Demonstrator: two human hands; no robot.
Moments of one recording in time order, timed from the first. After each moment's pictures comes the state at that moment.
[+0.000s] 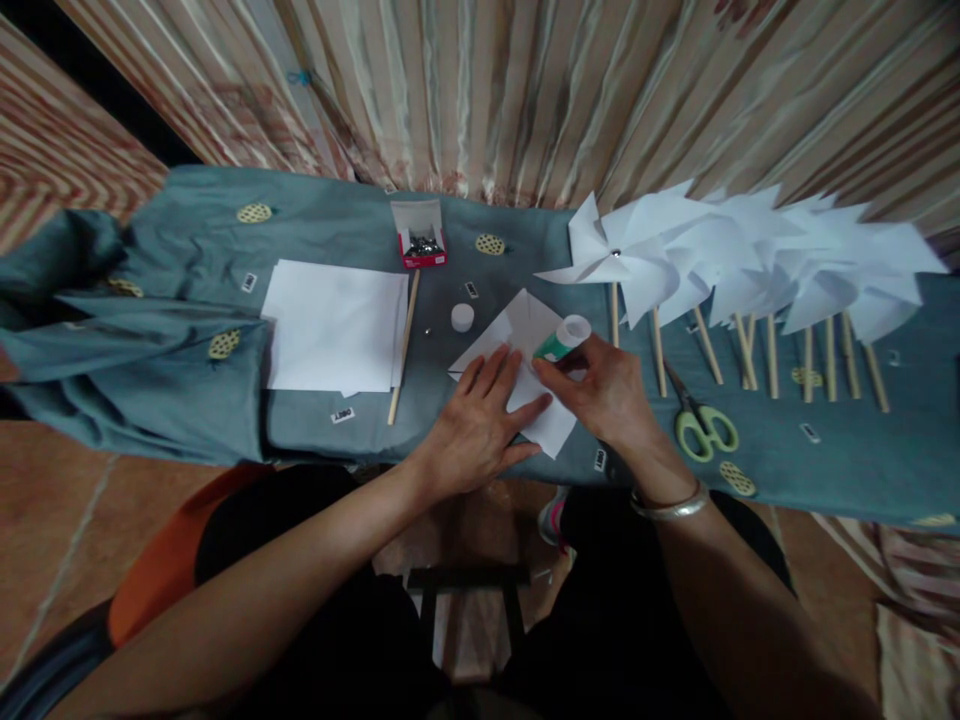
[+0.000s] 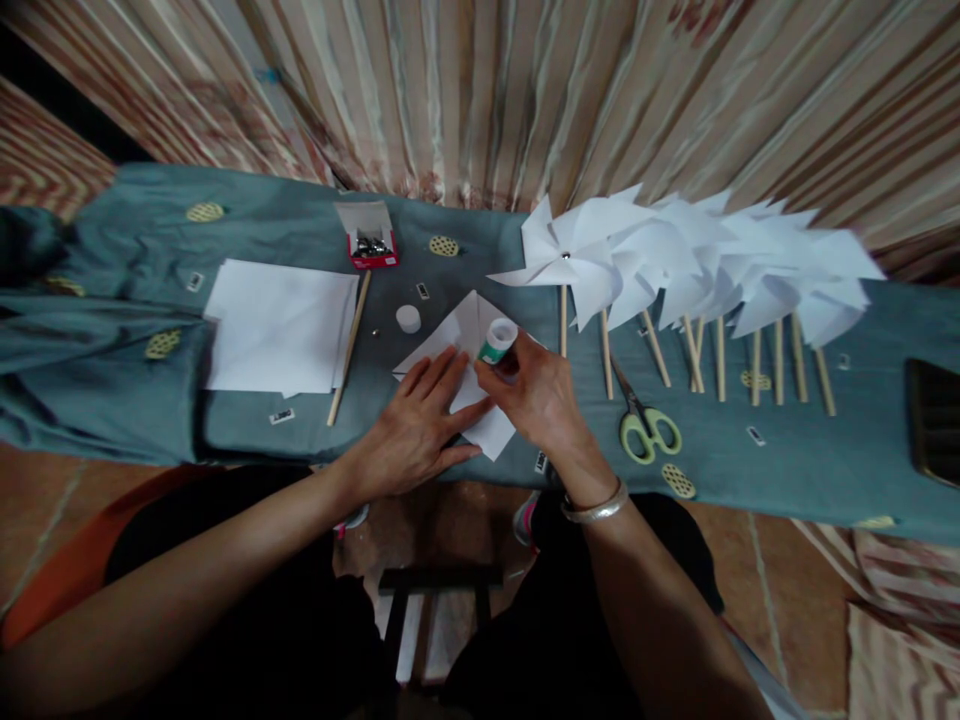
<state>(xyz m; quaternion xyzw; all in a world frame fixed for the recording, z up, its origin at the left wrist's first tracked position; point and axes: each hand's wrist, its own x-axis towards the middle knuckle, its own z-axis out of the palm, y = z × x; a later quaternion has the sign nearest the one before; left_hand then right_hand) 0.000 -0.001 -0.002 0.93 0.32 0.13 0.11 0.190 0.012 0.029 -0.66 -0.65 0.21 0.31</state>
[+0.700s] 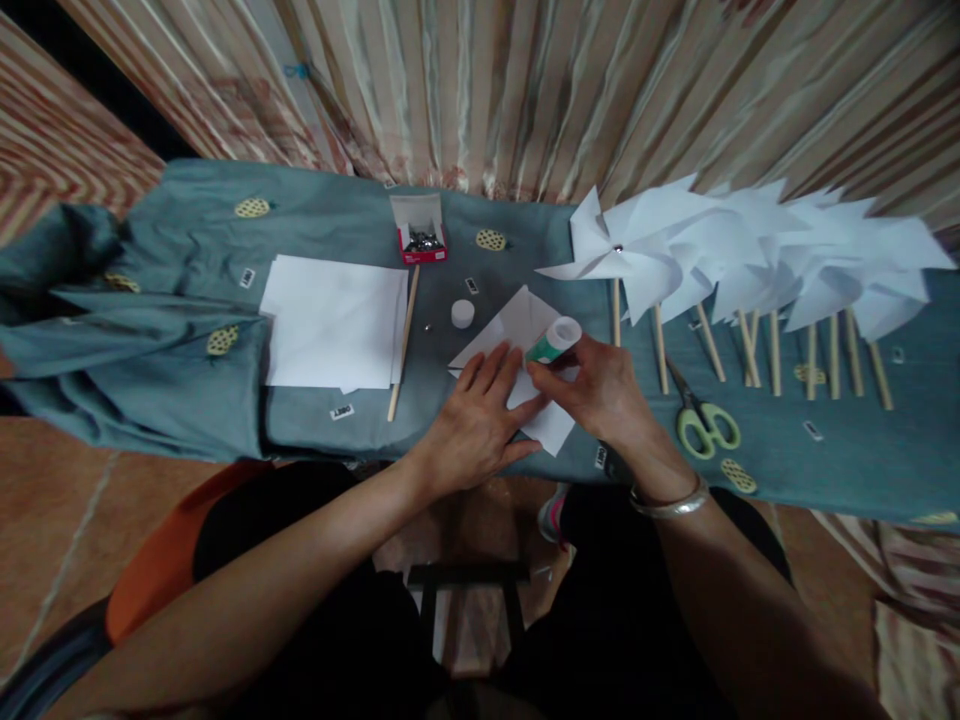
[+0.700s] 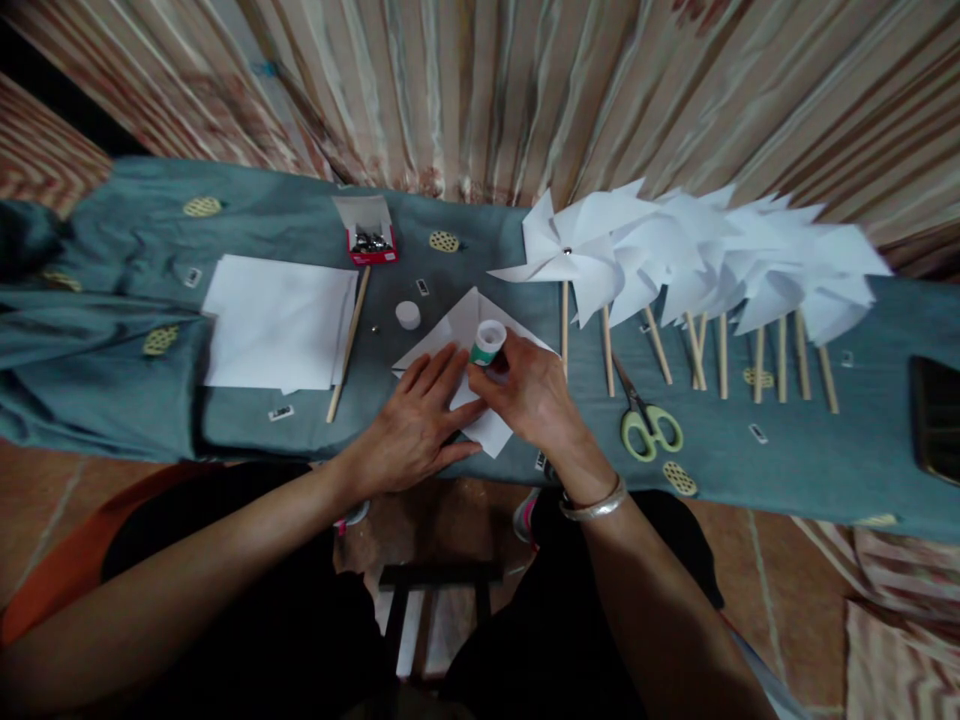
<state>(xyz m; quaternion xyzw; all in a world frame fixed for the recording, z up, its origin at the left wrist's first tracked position) 0.001 -0.001 0.000 0.93 0.32 0.13 0.11 0.186 0.013 0.032 -0.64 -0.69 0.20 0.26</state>
